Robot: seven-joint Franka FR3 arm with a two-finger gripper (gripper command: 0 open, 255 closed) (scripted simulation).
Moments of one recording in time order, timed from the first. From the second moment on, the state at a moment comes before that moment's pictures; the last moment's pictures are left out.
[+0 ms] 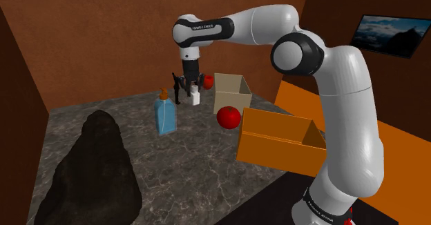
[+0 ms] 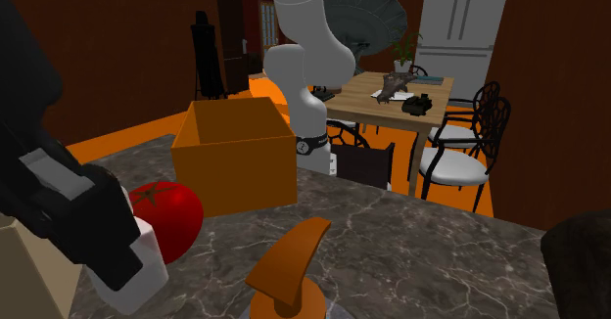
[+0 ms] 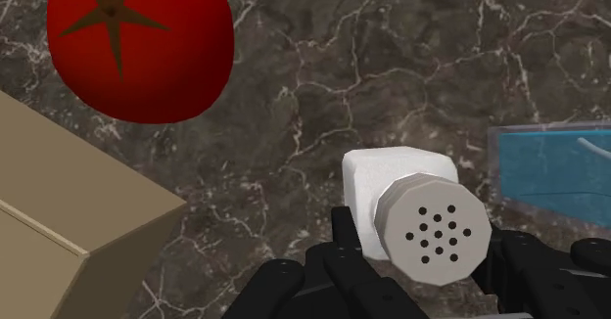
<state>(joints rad) 0.02 0.52 0.02 -1.28 0.03 1.59 0.22</state>
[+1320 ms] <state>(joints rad) 0.02 0.55 0.02 -0.98 0.03 1.32 0.22</state>
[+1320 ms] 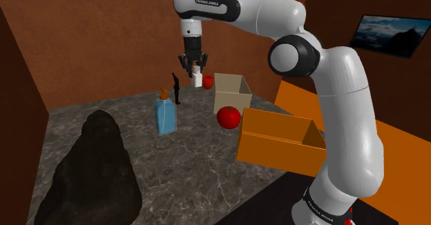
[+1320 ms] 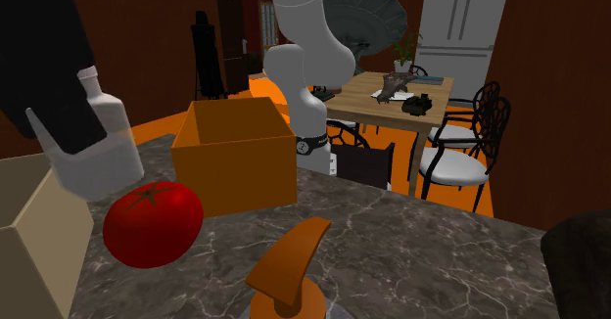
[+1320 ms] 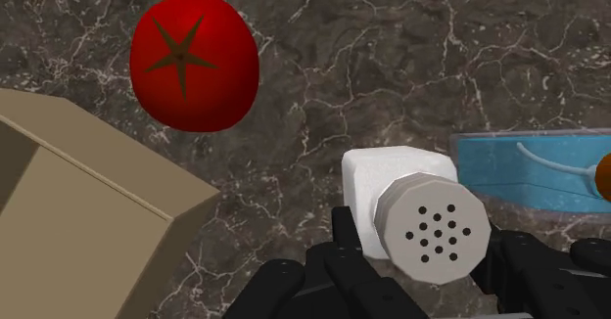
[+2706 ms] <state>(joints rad) -0.08 -0.34 -0.06 -2.11 -0.02 1.55 0.05</state>
